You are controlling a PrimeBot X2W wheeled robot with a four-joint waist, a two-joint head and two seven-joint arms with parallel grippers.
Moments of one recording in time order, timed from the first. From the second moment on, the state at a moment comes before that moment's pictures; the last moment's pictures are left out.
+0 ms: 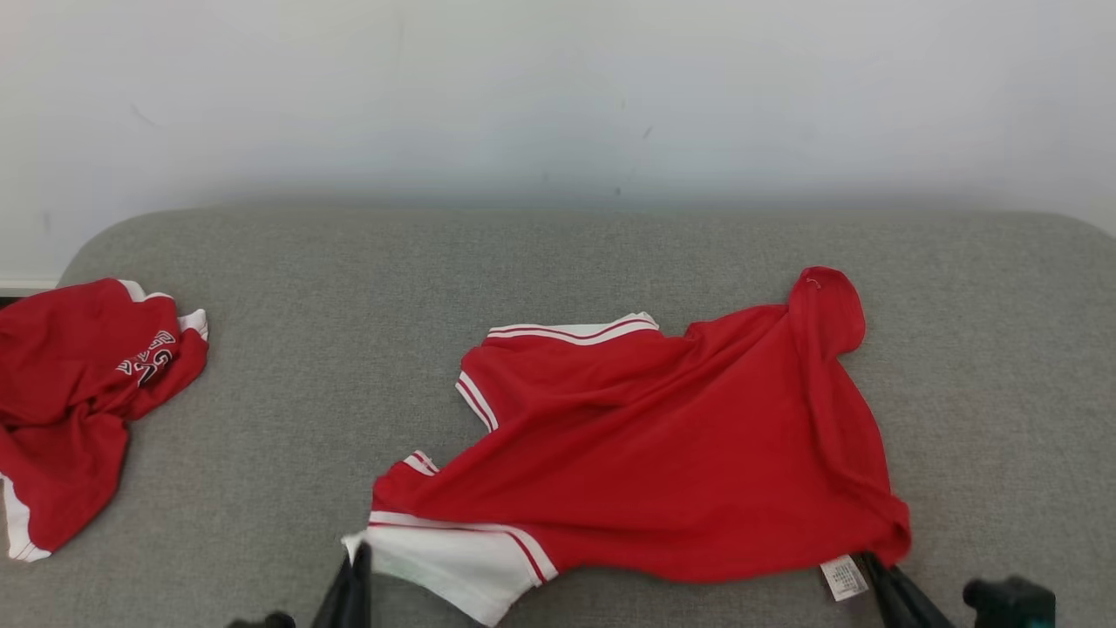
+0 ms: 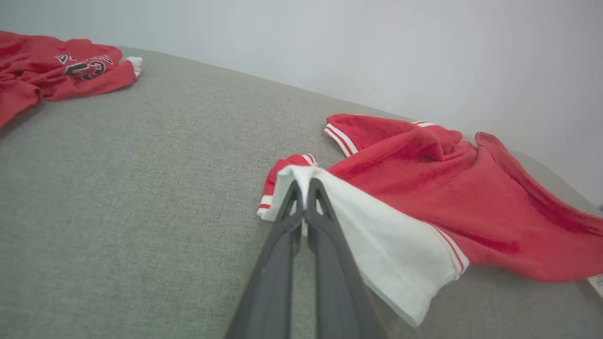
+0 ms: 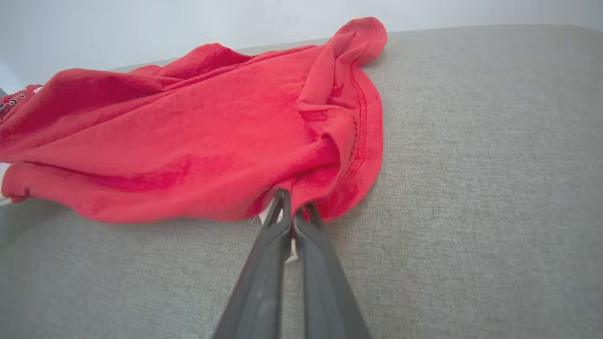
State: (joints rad) left arm 0.01 0.05 -0.13 0.32 -0.36 -0.12 -0.26; right arm 0.03 -0.39 0.24 0.40 0.51 0.13 -0.24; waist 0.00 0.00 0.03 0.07
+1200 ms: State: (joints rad) left arm -2.03 0.30 -0.27 0.90 -0.44 -0.12 -0.10; right arm -1.84 -0.29 0.16 0.81 0.83 0.13 0.26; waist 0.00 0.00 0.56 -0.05
